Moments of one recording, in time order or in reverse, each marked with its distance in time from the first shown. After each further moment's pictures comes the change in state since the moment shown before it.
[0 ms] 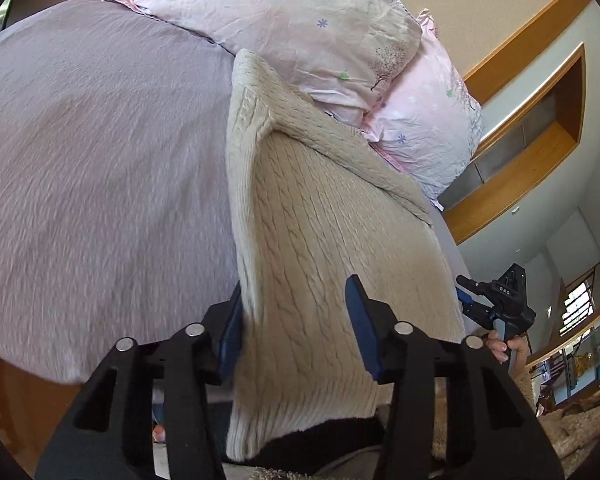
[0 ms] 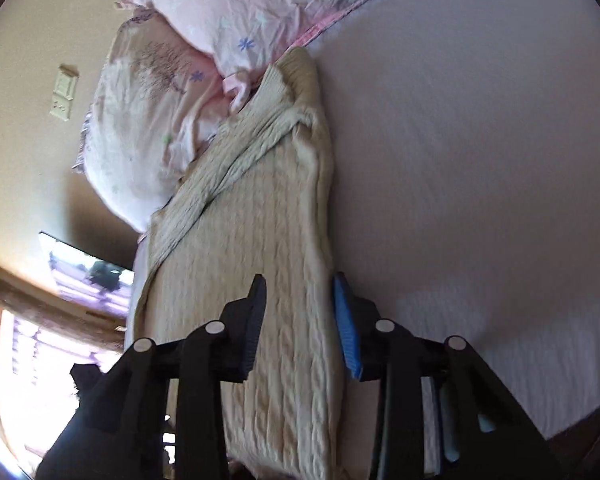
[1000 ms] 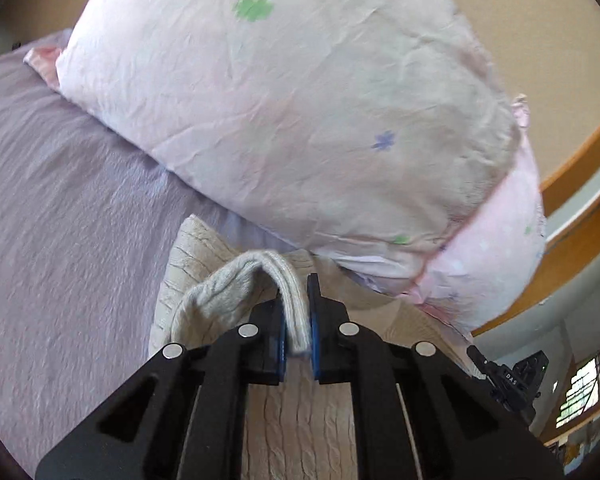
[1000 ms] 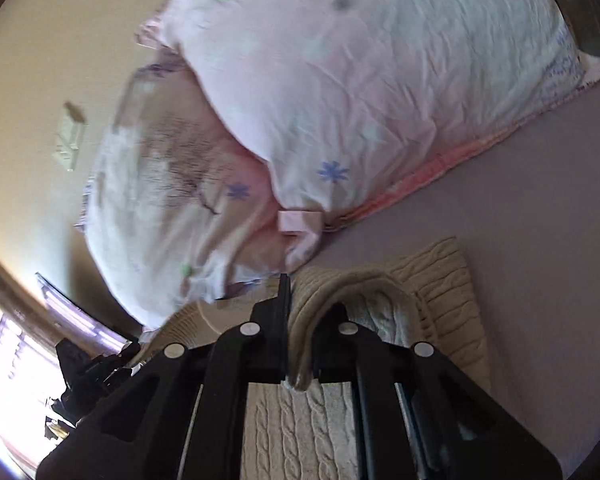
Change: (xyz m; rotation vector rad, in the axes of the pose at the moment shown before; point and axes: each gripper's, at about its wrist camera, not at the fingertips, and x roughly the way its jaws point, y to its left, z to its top) left arm 0.160 0.013 0.249 -0.204 -0.115 0.134; right arm 0.130 0.067 0.222 -0.051 -0.239 -0.142
